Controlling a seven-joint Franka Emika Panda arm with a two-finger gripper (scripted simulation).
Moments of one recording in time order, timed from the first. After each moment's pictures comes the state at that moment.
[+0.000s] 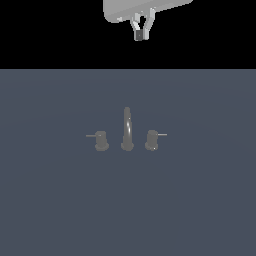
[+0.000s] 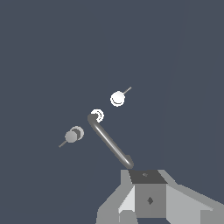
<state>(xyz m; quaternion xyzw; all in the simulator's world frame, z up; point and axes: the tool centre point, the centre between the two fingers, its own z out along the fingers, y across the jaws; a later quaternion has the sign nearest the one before) -0.054 -0.030 0.357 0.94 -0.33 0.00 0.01</state>
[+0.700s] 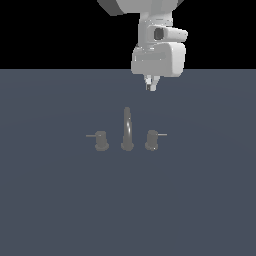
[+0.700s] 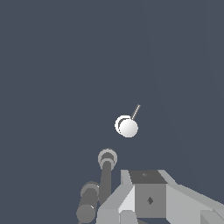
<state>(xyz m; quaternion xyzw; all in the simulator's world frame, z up) 0.021 -0.072 0.233 0.86 -0.52 0.00 0.00</state>
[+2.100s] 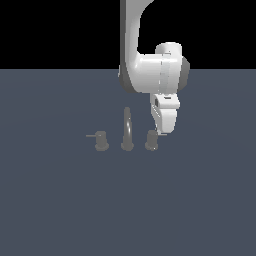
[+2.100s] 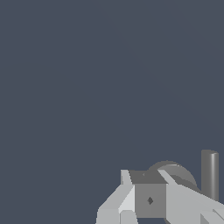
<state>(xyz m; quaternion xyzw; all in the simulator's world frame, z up) 0.054 -0.122 0.064 0.71 -0.70 0.00 0.00</state>
